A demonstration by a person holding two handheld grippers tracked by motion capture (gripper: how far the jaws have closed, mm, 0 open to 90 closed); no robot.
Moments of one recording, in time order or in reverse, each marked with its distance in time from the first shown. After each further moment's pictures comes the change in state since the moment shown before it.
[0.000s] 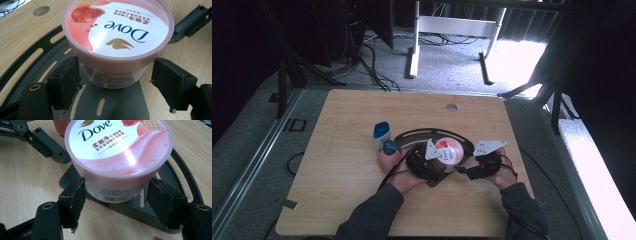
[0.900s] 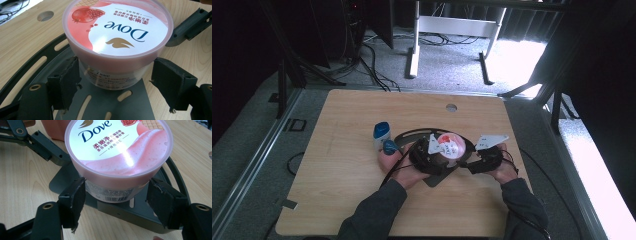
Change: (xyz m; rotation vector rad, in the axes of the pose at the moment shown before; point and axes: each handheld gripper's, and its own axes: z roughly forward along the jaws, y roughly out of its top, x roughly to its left) left arm 0.008 0.010 0.013 -0.019 0.013 -0.013; right arm -0.018 0.000 0.000 -0.008 -0.008 0.030
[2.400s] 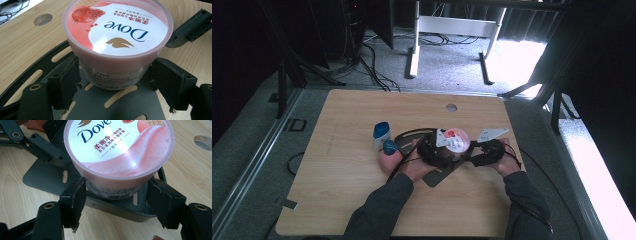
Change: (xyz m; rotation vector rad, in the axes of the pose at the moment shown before) left arm 0.010 0.010 0.038 -0.003 0.007 0.002; right arm -0.030 -0.006 0.006 0.081 -0.047 0.043
